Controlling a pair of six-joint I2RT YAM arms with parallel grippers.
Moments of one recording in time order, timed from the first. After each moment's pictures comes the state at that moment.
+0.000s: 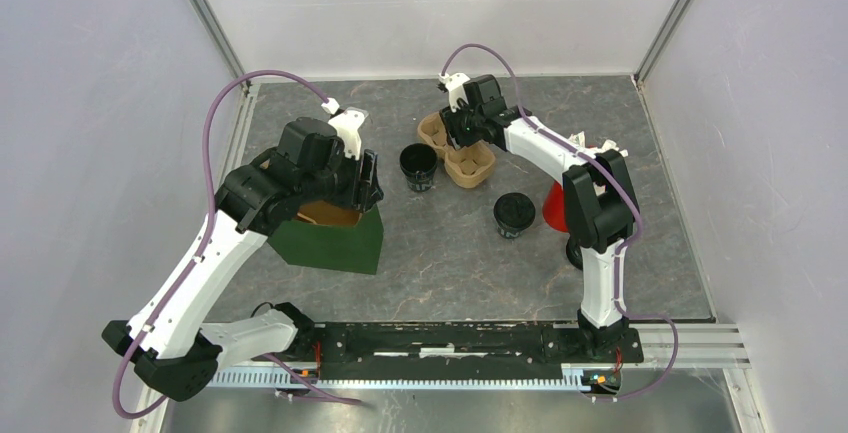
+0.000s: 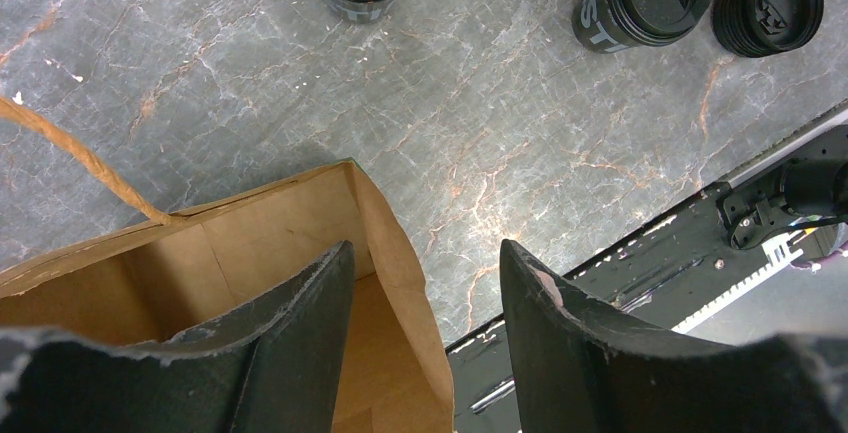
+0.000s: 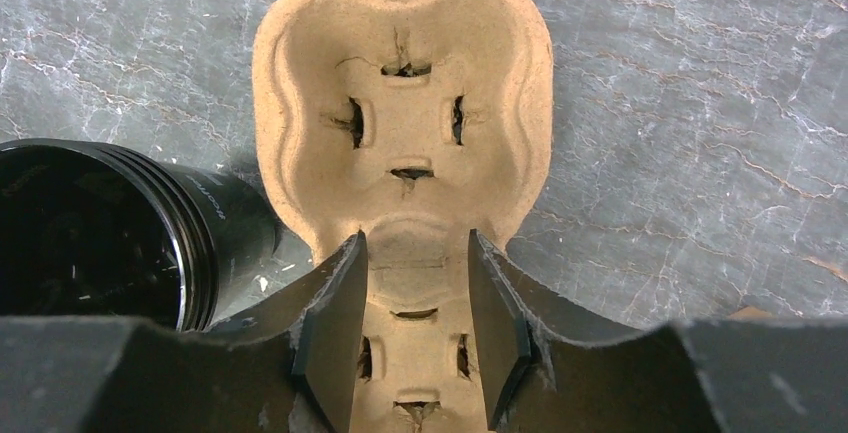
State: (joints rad) left arm -0.62 1.09 1.40 -1.02 0.03 -0.23; right arm 0.48 2.05 1.63 -0.32 -0.11 -0.08
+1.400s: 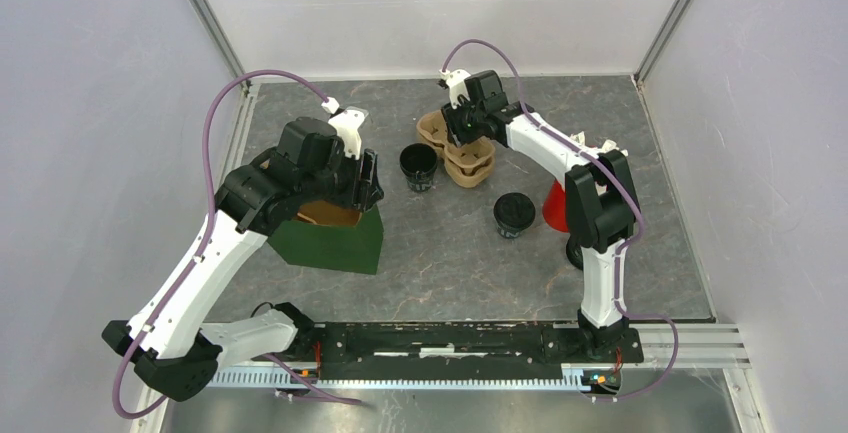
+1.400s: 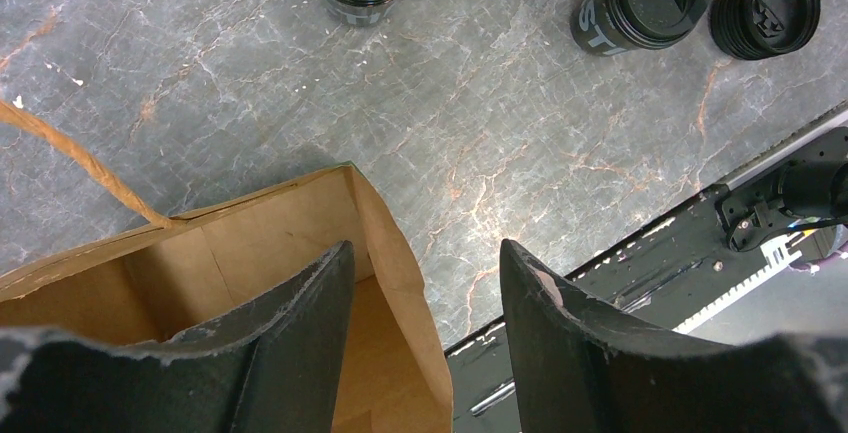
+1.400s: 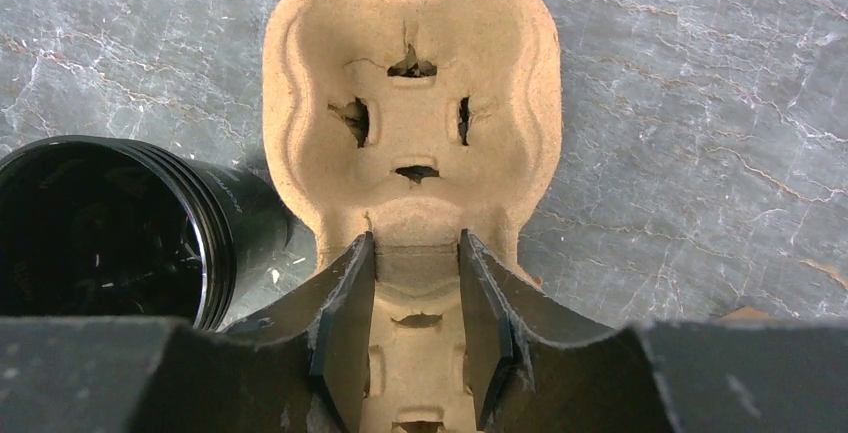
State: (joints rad) left arm -0.62 1.09 1.40 -1.02 0.03 -0.23; right arm 0.47 2.05 1.66 -0.36 -0.14 -0.08
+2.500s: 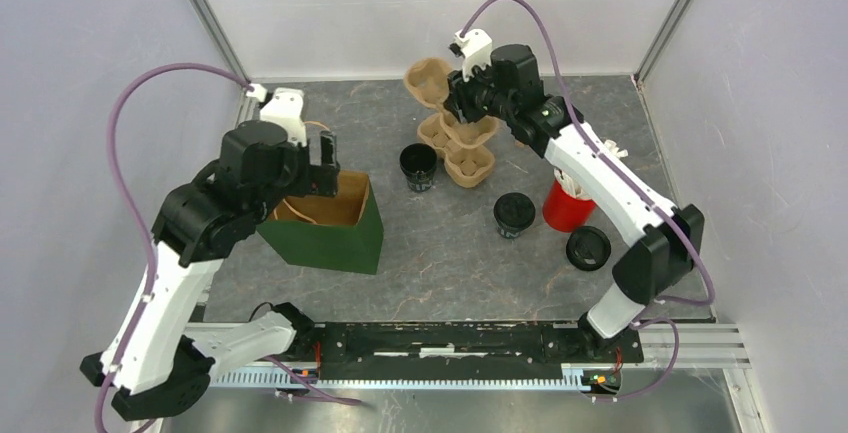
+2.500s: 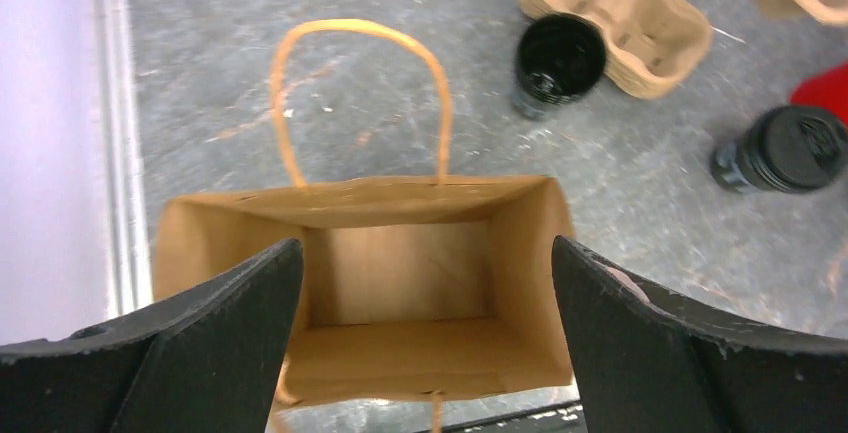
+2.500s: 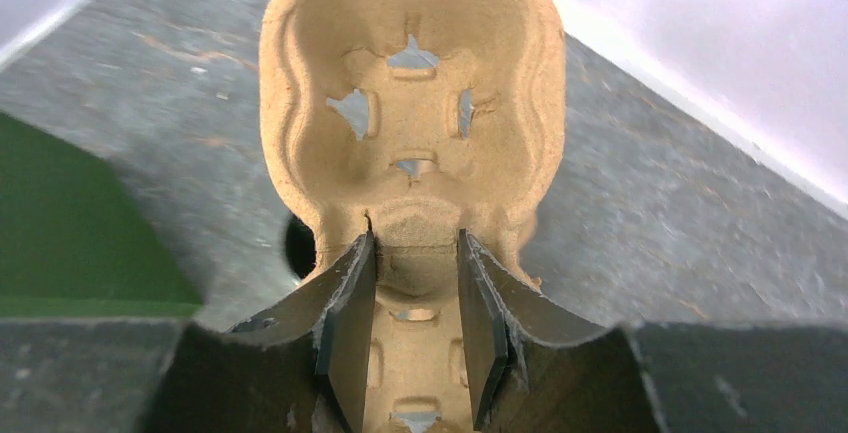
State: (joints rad) left arm -0.62 1.02 1.58 -1.13 -0.35 -0.23; right arm 0.53 1.68 1.64 -0.38 -0.14 -0.07
